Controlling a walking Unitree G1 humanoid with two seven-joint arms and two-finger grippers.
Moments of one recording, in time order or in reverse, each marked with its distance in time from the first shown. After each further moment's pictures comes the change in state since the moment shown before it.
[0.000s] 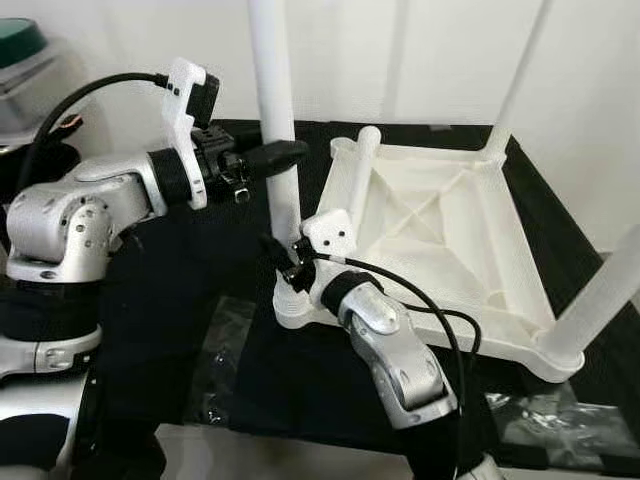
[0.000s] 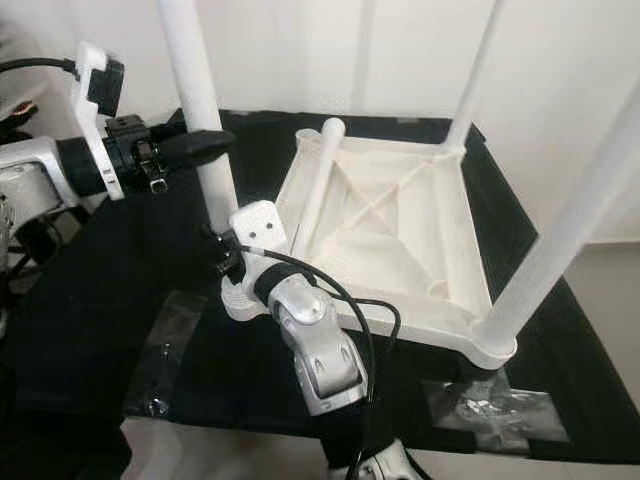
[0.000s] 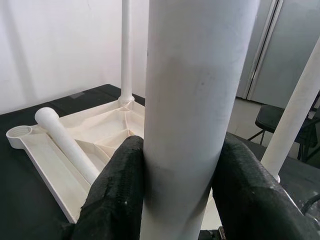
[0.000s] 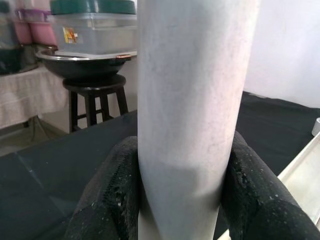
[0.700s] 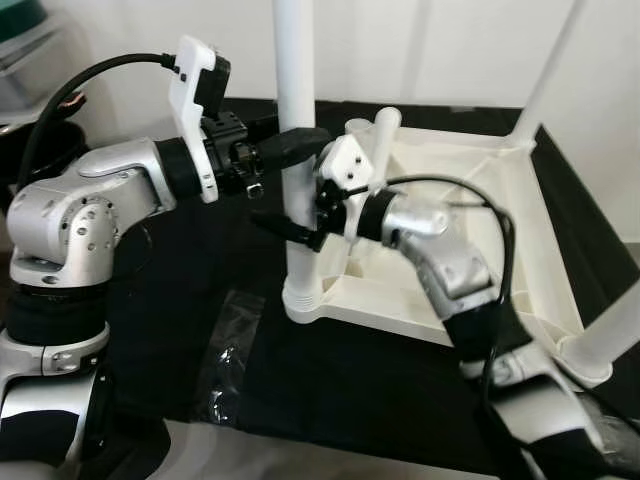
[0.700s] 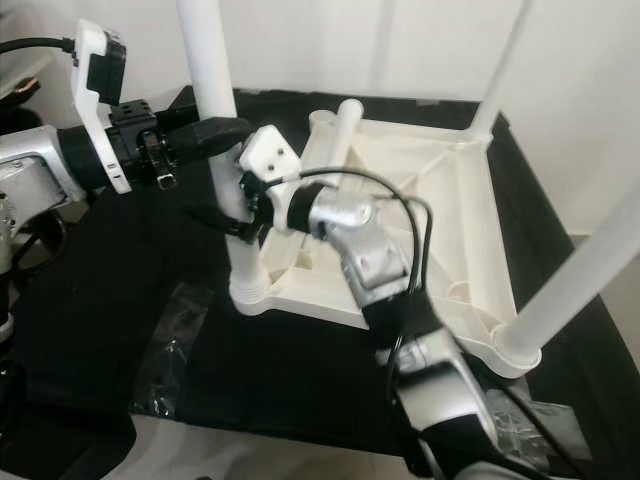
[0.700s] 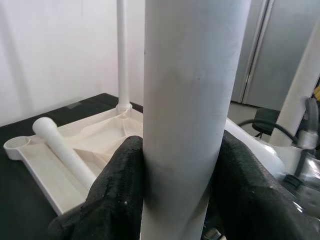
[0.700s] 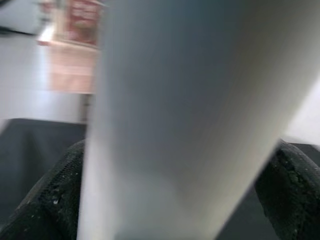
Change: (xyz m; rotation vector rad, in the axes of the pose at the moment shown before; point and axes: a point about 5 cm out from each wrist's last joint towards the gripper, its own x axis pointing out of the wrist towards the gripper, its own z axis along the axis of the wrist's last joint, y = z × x) left arm 0.002 -0.022 0.000 0.043 -0.038 -0.078; right arm 0.029 -0.063 0.052 -0.231 -0.048 0.608
